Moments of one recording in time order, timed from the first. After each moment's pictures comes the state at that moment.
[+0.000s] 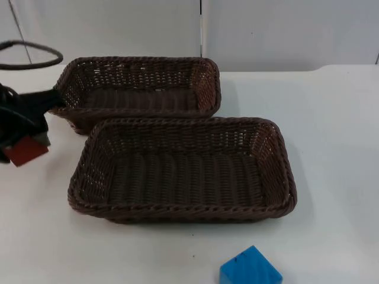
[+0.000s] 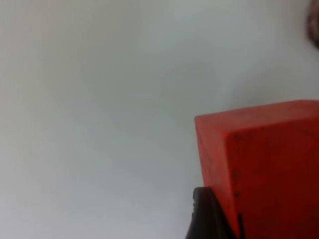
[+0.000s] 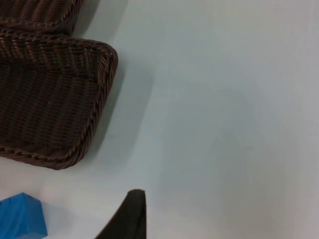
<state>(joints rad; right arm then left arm) 0.11 0.70 -0.67 0.16 0.80 -0.19 -0.10 1.76 -0.85 0.18 0.25 -0.72</state>
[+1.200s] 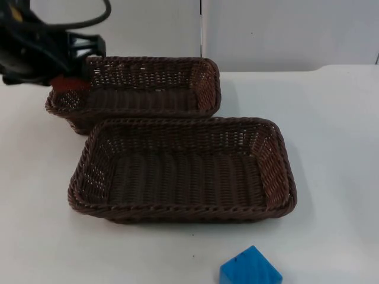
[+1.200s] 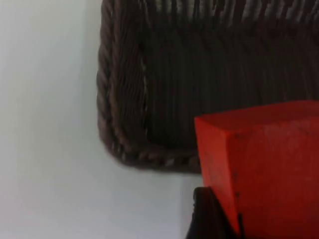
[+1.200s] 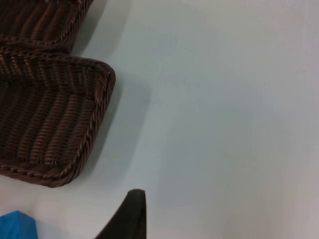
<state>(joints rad) 0.11 0.70 -0.67 0.16 0.75 -0.20 -0.22 1.72 -1.01 0.12 0.20 -0.37</state>
